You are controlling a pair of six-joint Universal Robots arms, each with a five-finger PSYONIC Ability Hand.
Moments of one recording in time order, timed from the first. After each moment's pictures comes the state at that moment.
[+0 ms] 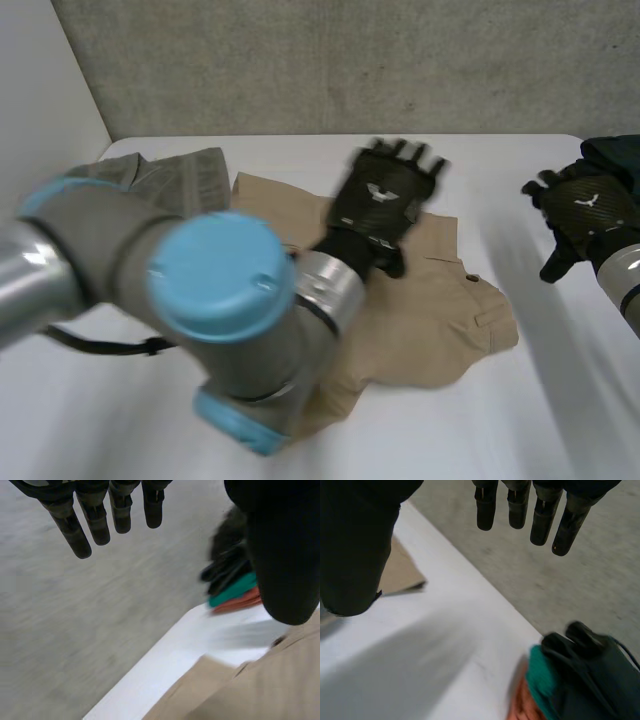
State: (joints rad) left arm 3.83 -2.11 -1.26 3.46 -1.60 3.44; right arm 1.62 -1.34 1.78 -0.30 1.29 2.62; left_hand 0.19 0.21 0.21 0.21 0.05; right_hand 0.21 0.22 0.22 0.24 0.06
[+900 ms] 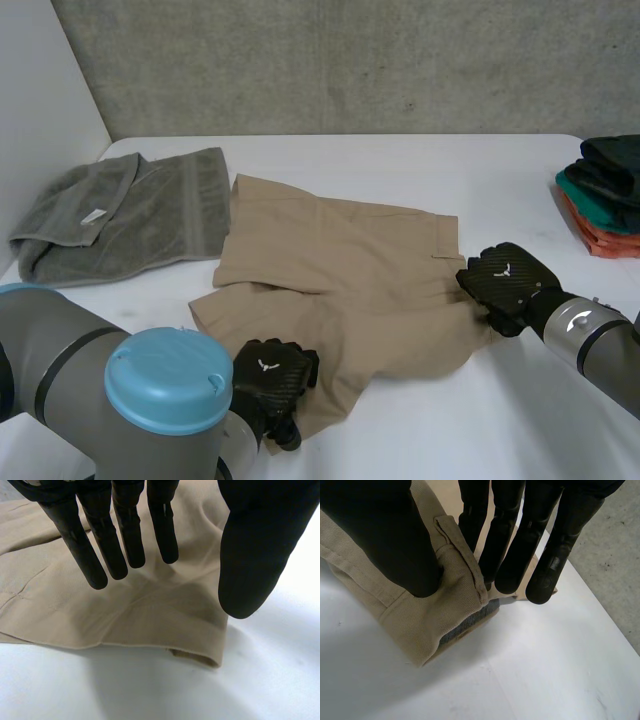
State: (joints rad) left arm 3.88 -1.96 -1.76 3.15 -1.74 3.13; right arm 1.68 -1.21 1.83 -0.18 1.07 2.34; left_hand 0.59 0.58 0.58 0.58 0.41; right_hand 0.99 1.18 1.18 1.18 0.95
